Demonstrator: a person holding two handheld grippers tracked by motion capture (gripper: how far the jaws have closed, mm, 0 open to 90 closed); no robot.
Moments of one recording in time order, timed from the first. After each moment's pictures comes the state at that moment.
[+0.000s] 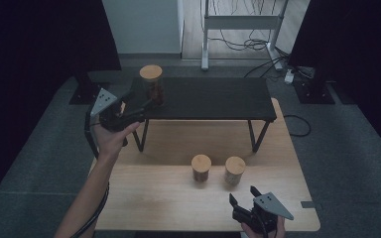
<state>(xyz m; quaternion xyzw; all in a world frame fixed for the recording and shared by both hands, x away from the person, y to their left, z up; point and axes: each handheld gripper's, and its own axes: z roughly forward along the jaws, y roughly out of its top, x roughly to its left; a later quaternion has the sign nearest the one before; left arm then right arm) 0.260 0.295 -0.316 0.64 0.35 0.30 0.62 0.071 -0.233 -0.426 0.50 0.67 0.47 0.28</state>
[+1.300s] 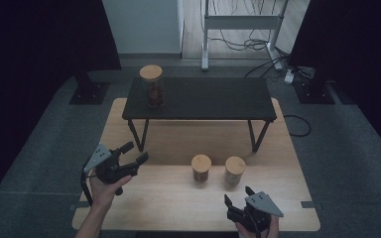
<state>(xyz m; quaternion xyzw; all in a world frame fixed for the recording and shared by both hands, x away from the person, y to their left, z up) 0.200 0.333 -0.417 0.66 0.37 0.22 0.62 0.080 -0.221 -0.431 0.49 0.69 0.45 0.29</state>
